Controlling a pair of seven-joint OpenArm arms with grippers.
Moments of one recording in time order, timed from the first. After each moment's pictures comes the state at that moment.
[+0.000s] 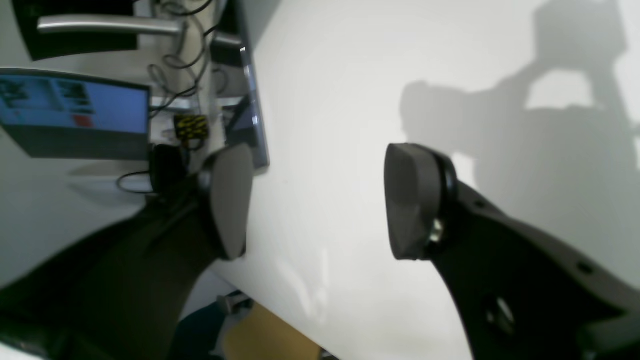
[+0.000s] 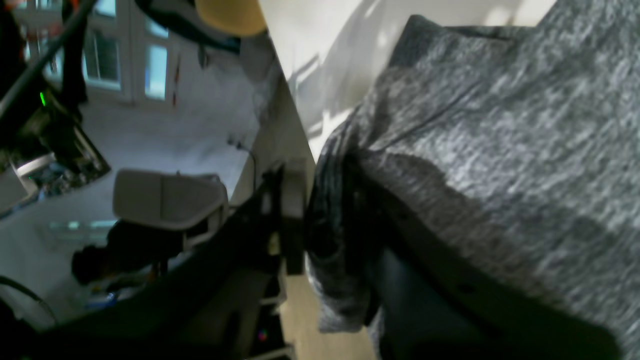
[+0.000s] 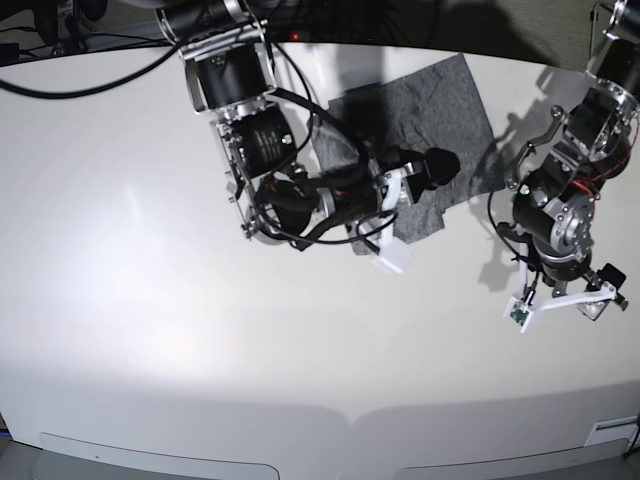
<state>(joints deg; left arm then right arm) -12.4 -31.9 32.2 99.9 22.1 3.8 70.9 11.7 -7.3 -13.4 71.9 61.2 34.6 -81.3</state>
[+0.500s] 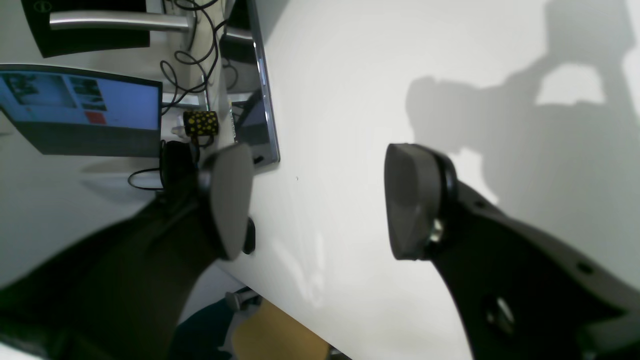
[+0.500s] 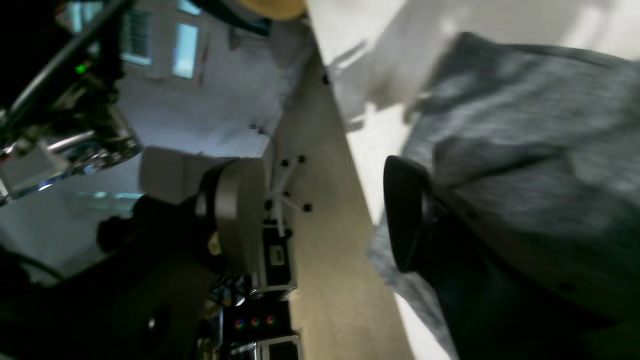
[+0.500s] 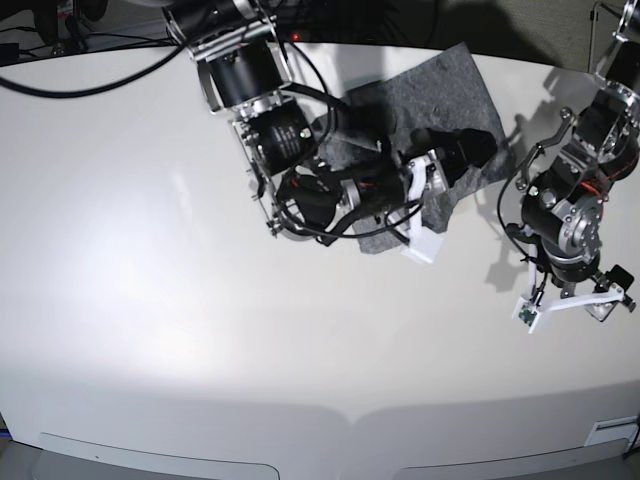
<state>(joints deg) -12.6 -33.1 32.3 99.9 21.8 3.9 71.0 11.7 -8.6 -18.4 71.9 66.8 34.6 -81.4</state>
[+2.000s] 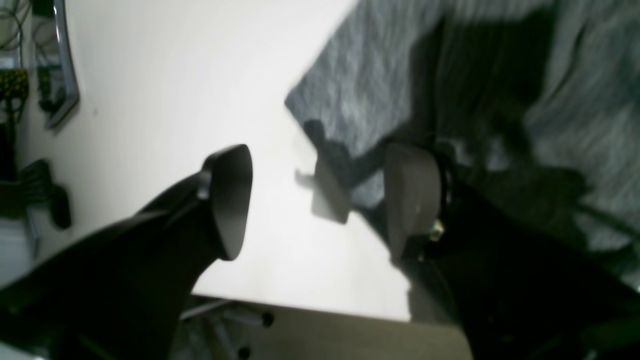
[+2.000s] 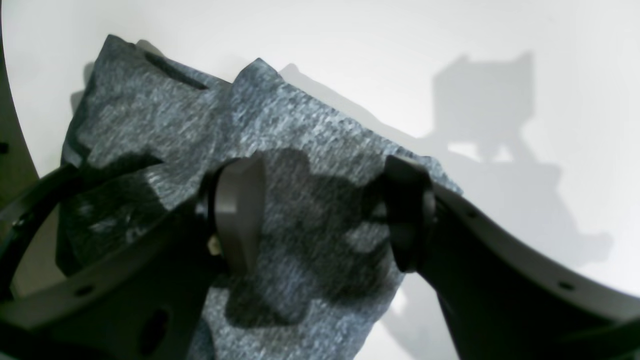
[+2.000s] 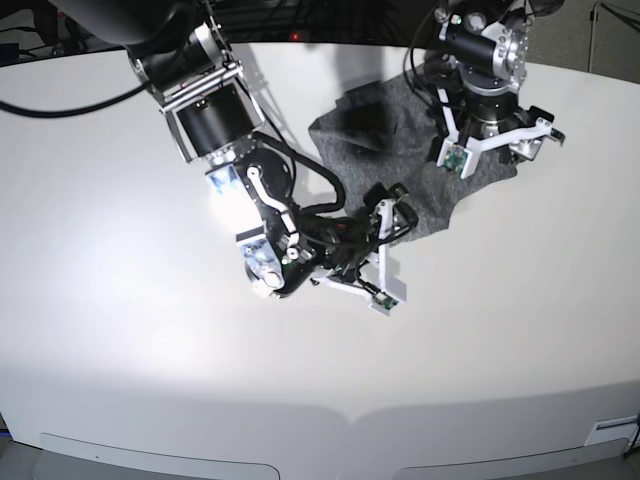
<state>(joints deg) 19.5 -20.1 31.9 114.5 27.8 15.9 65.6 20.7 -2.2 -24.3 70.1 25.8 34.6 -60.1</state>
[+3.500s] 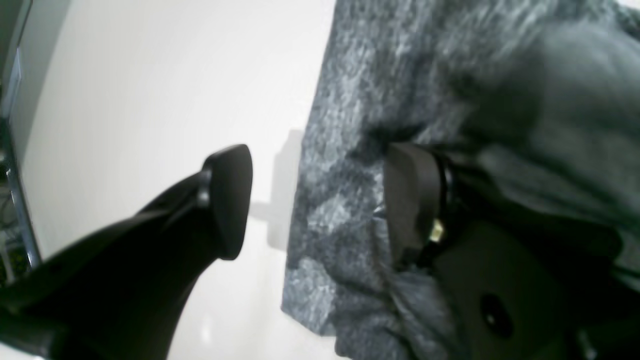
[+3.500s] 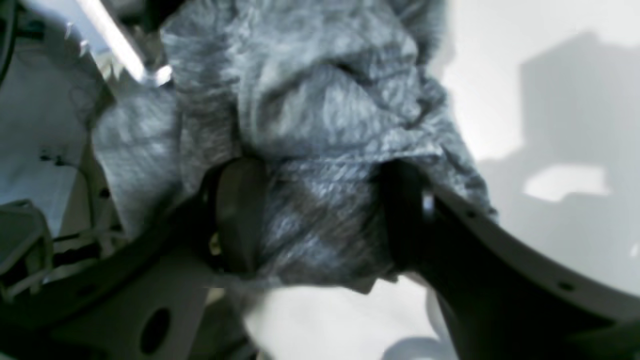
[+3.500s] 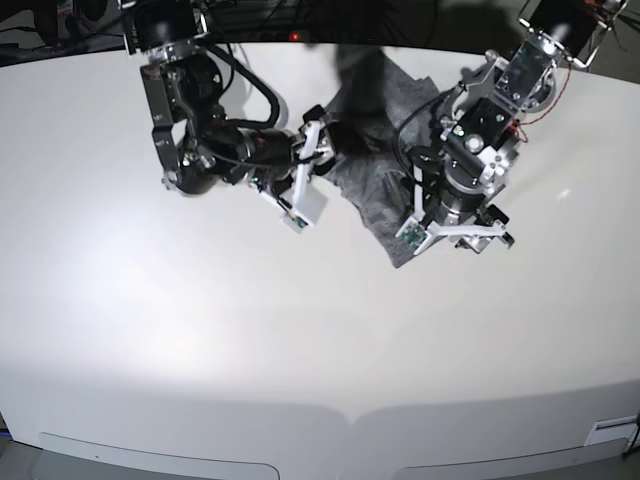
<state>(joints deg) -1.5 -18.4 32.6 91.8 12.0 -2.6 45.8 -2.8 7.8 -9.1 87.6 38.5 34.8 -71.0</state>
